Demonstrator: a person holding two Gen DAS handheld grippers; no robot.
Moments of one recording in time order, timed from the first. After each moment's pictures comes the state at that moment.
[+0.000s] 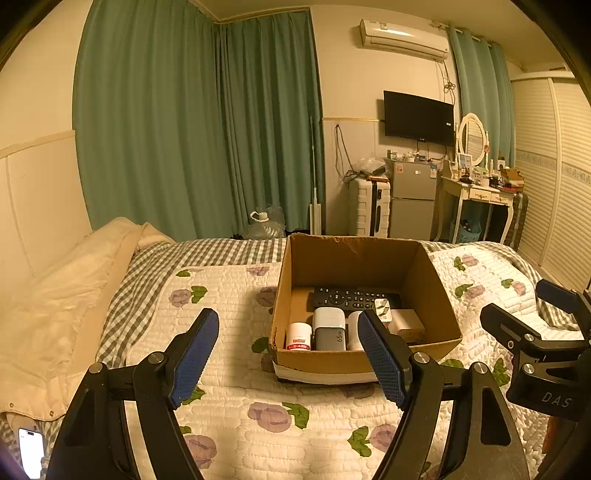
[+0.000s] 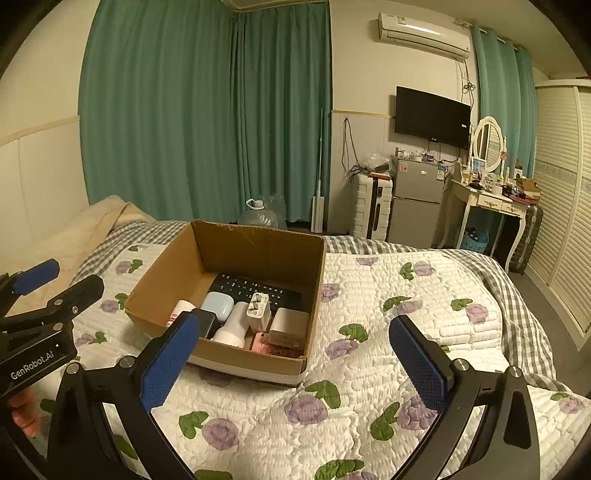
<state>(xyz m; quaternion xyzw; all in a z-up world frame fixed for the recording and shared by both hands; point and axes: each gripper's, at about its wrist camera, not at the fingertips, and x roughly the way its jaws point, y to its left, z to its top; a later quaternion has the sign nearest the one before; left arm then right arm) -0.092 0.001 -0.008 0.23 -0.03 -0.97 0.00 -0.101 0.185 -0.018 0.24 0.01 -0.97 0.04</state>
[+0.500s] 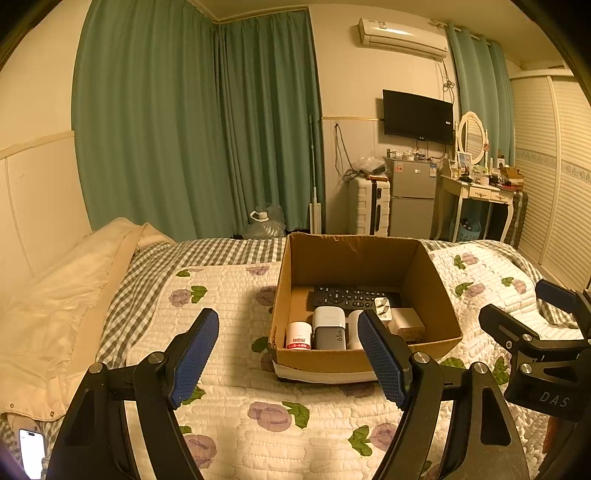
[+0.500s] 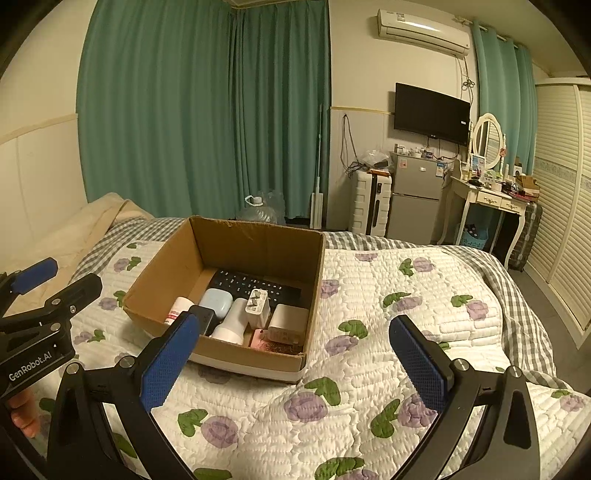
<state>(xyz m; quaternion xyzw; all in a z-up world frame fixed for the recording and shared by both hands) -0.094 0.000 -0.009 0.23 -0.04 -0.97 0.00 -0.103 0.185 -0.019 0.25 0.01 -0.97 0.04</state>
